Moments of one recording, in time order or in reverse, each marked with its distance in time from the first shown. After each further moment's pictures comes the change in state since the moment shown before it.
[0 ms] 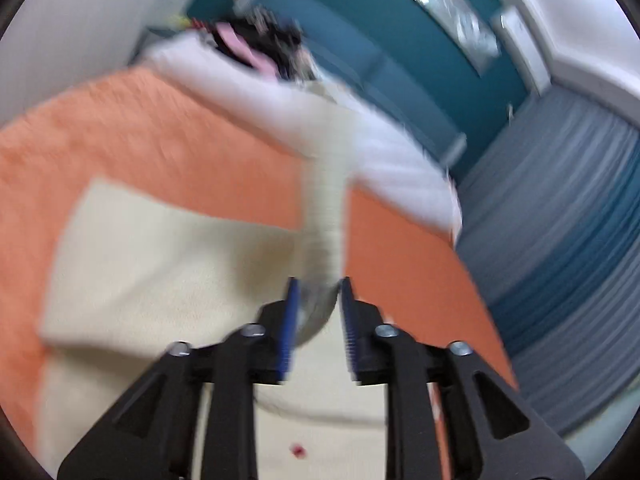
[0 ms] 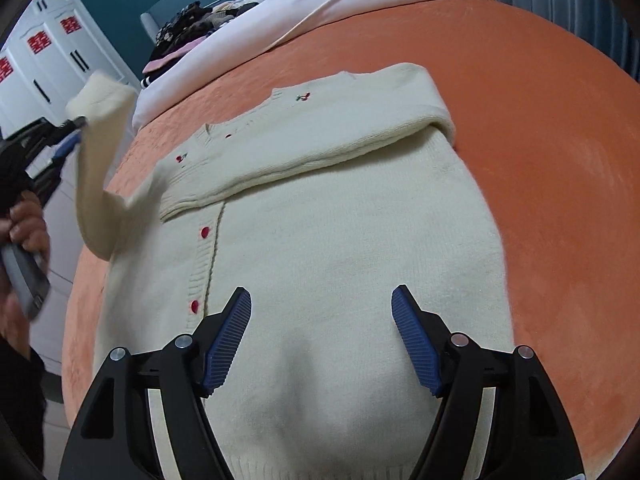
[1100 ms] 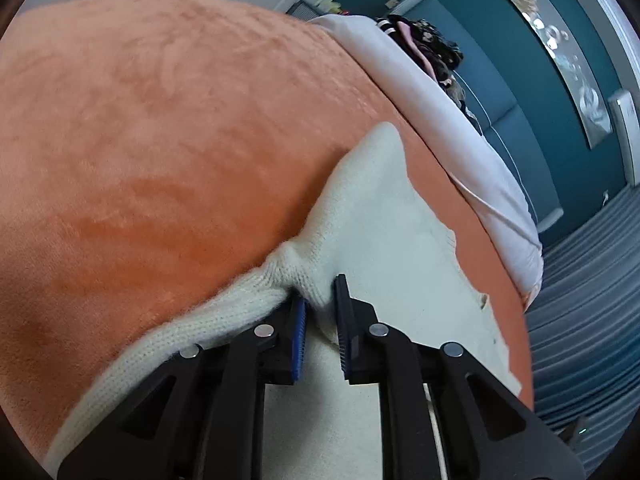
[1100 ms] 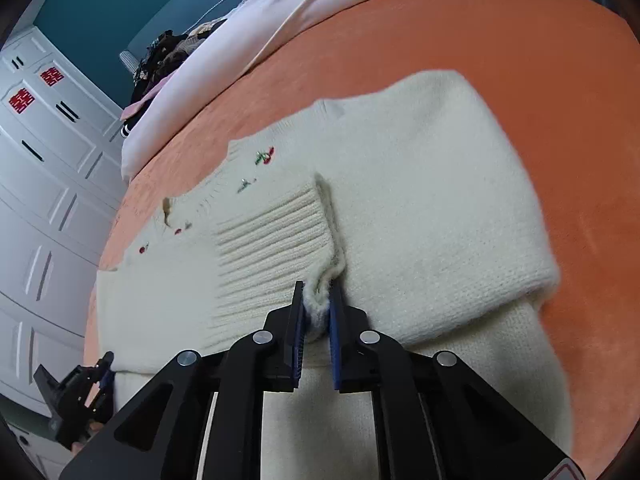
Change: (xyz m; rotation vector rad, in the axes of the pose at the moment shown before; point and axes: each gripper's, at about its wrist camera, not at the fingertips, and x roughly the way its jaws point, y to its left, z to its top) left arm -0.015 0.173 -0.068 -0.343 -0.139 0.282; right arm 0.113 -0.027 0.118 0.107 -0.020 0.099
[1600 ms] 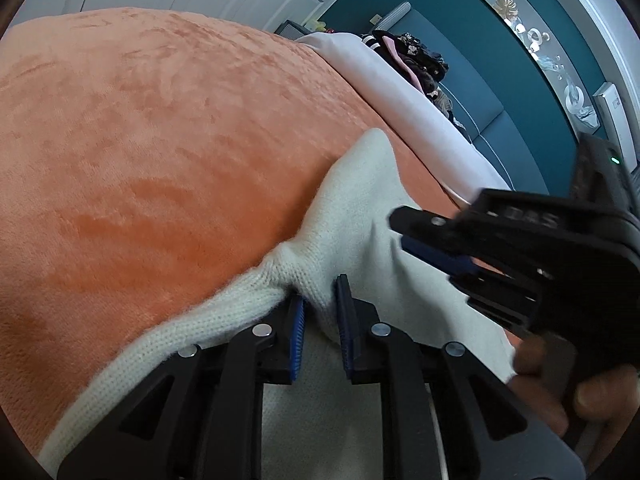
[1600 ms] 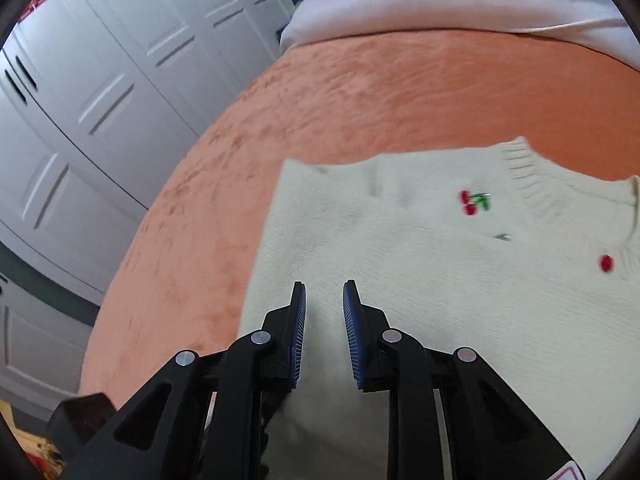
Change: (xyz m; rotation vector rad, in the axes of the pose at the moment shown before) left arm -0.003 0.008 -0.012 0.016 -0.068 -0.037; right arm 0.137 0.321 -0.059 -0.552 0.251 0.209
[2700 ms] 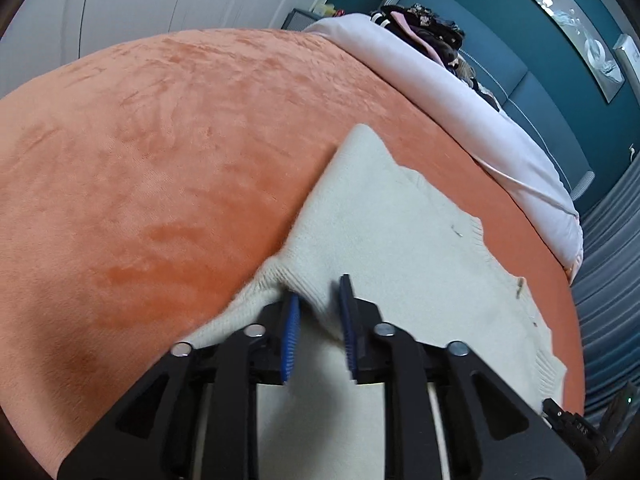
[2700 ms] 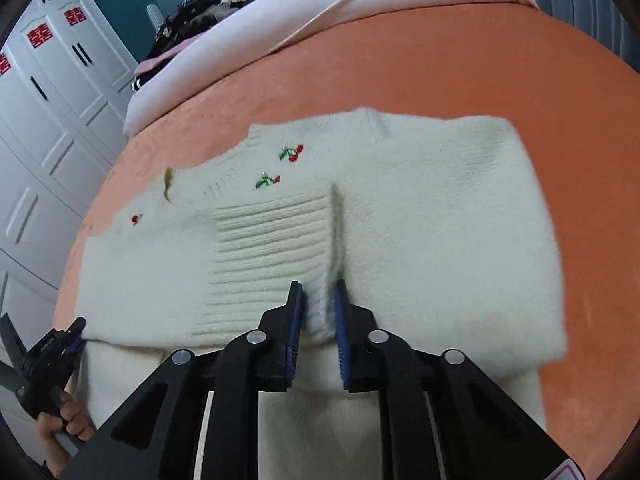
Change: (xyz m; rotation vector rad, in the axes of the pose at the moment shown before) left arm -0.016 -0.030 0.020 0.101 0.102 0.180; right arm -0.186 -0.246 -0.124 0.381 -0.186 -0.272
